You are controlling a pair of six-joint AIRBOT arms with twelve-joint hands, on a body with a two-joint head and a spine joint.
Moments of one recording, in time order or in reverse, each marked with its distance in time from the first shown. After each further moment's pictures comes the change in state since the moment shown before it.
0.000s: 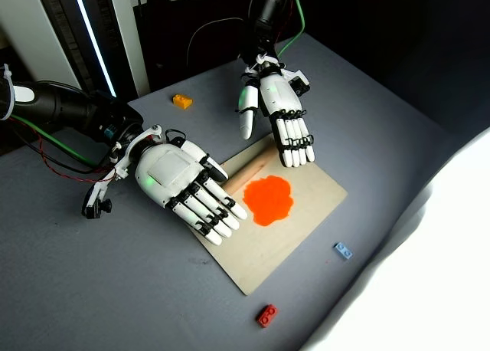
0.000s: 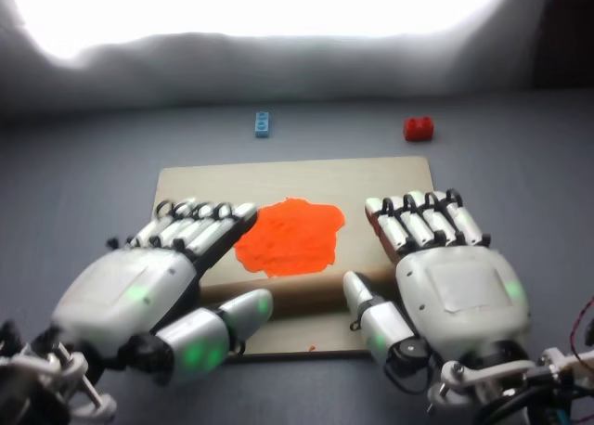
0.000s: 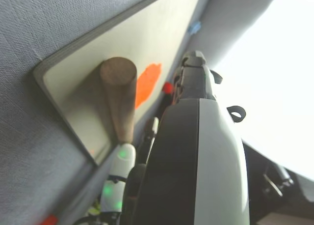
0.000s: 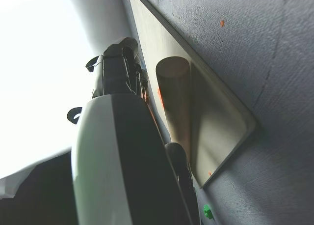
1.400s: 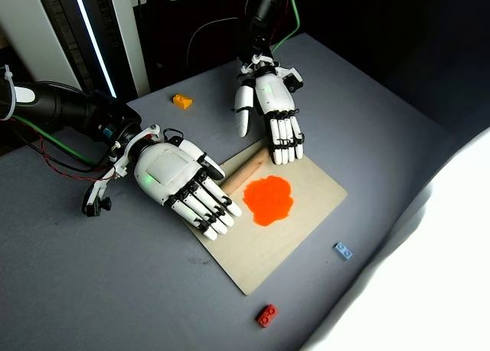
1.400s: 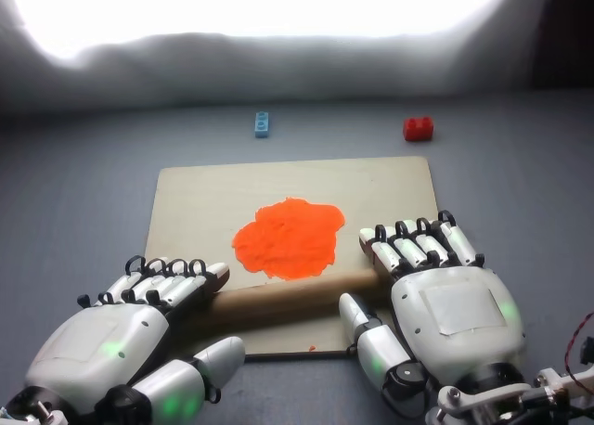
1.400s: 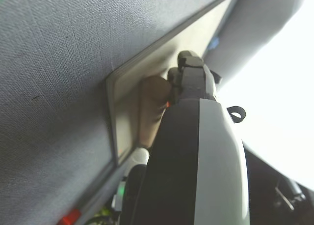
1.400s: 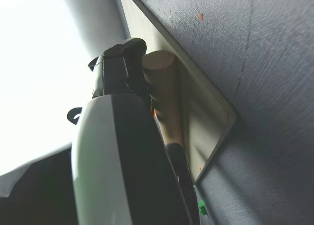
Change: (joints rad) left arm 0.128 -0.037 -0.034 -0.110 -0.090 0.013; right arm -0.036 -0.033 0.012 -0.020 0.007 0.000
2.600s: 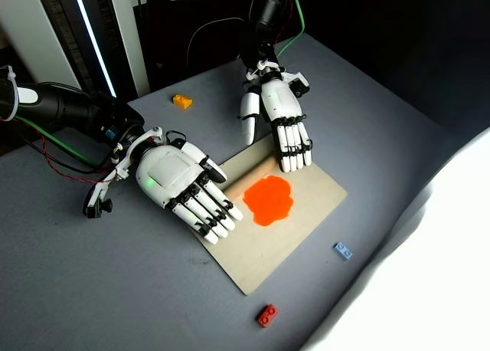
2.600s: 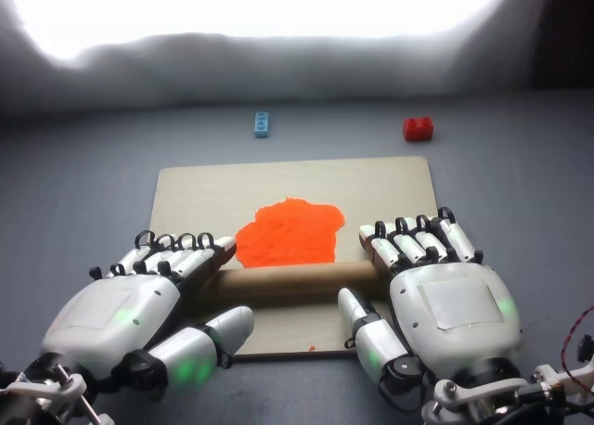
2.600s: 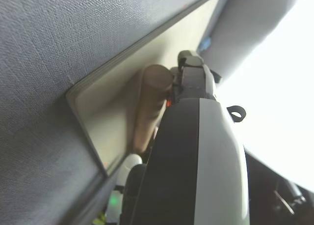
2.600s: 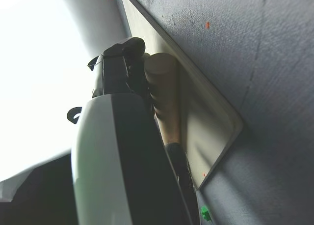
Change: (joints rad) left arm -0.076 -0.011 0.042 -0.029 0.049 0.026; right arm 0.012 -0.006 0.010 0.019 -0.002 0.003
